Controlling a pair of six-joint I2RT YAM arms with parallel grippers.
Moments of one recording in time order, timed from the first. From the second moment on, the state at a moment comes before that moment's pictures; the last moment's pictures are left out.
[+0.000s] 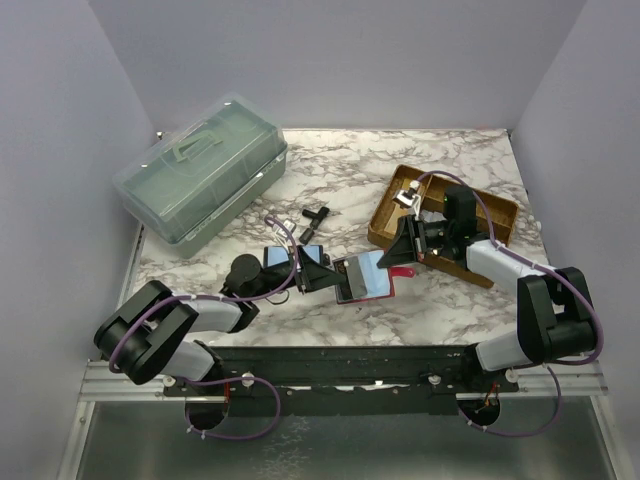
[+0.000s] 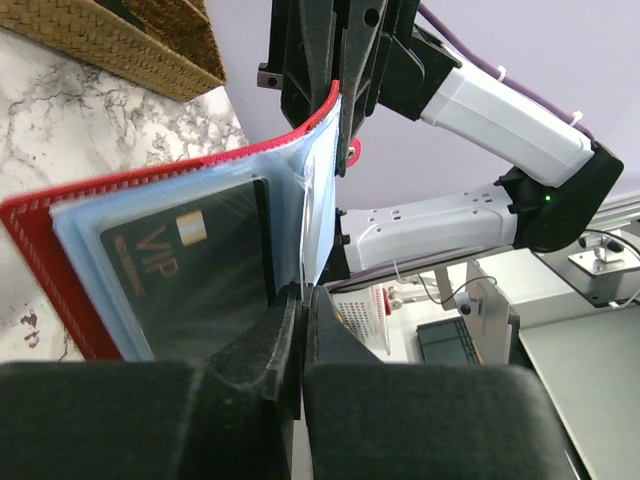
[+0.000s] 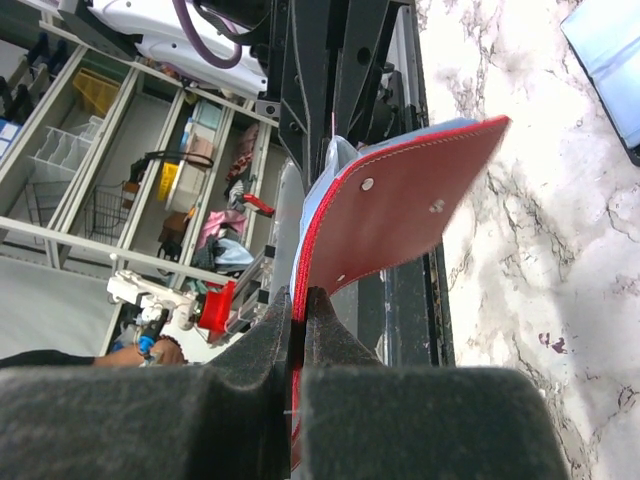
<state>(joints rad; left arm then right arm) -0.67 1.39 0.27 1.24 0.62 -1.30 0.21 1.45 0.71 0.28 -1.54 0.58</state>
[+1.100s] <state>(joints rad) -0.50 0.43 0.20 0.25 0.47 -1.17 0.38 1.65 0.94 -0.23 -1.37 0.12</state>
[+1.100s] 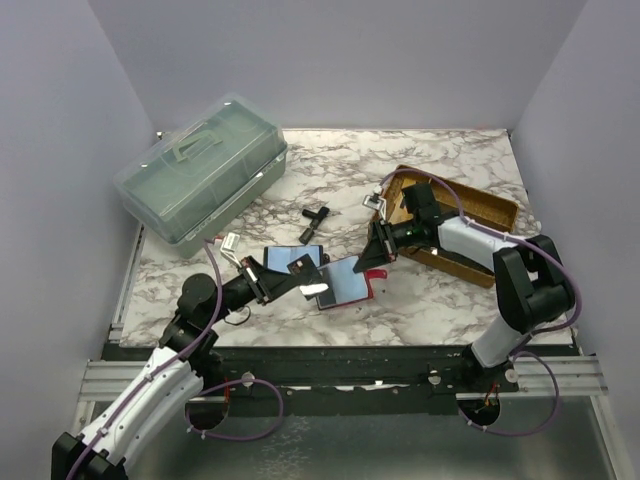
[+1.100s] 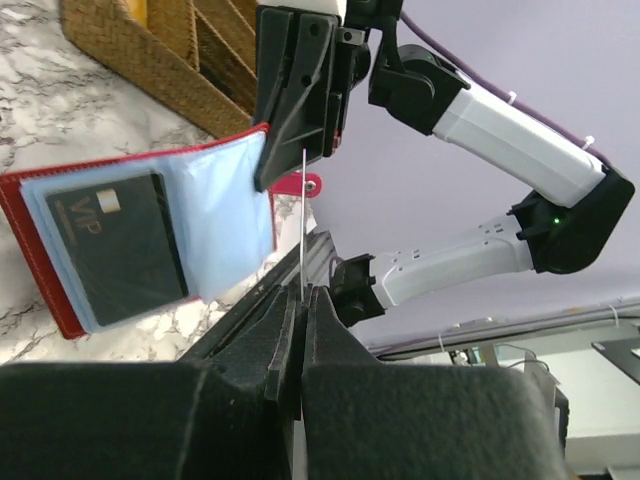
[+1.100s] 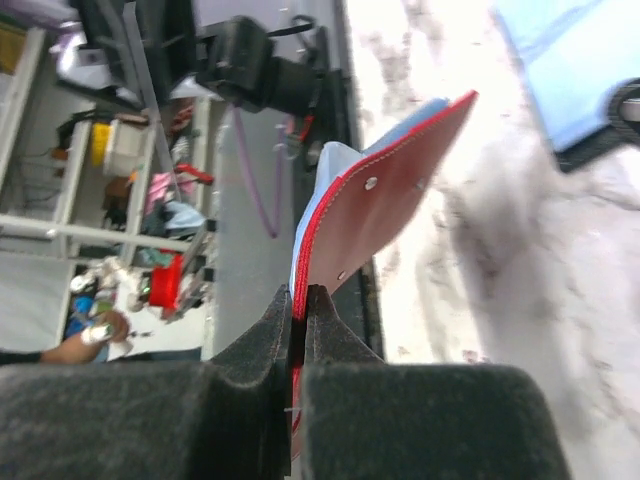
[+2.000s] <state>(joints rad) -0.57 1.01 0.40 0.46 0.64 -0.99 0.28 1.59 1.17 -0.86 -1.25 -0.63</state>
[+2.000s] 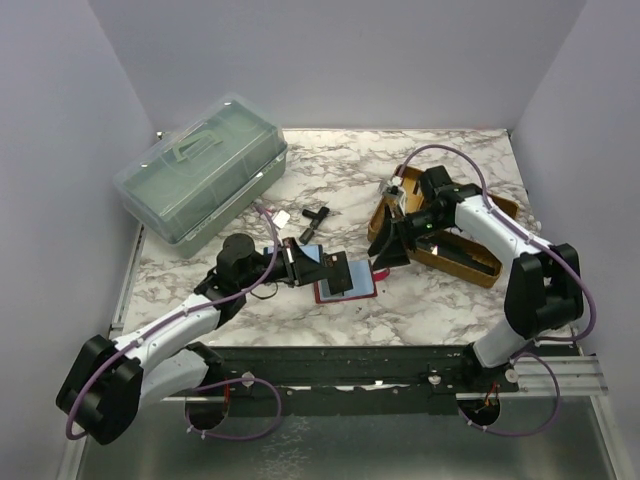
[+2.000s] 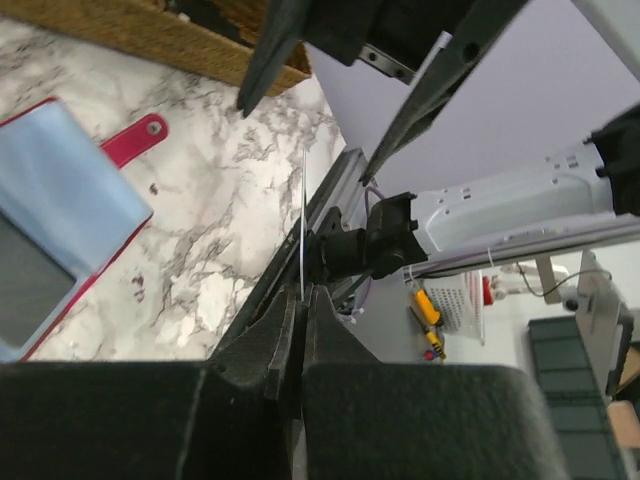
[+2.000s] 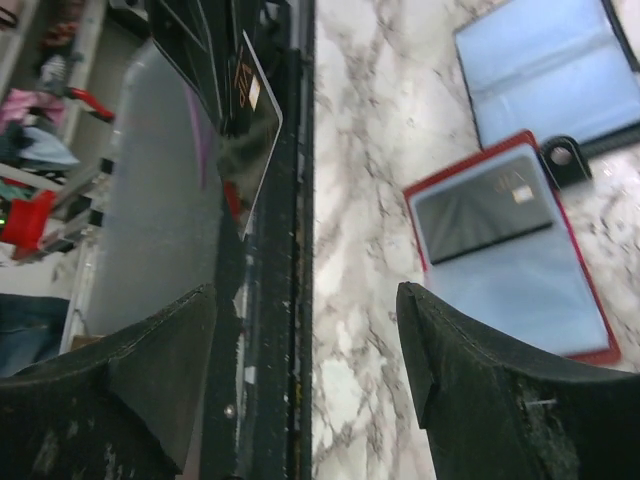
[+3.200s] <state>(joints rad) -0.68 1.00 0.39 0.62 0.39 -0.92 0.36 1.60 1.16 -0.82 -1.42 -0.45</state>
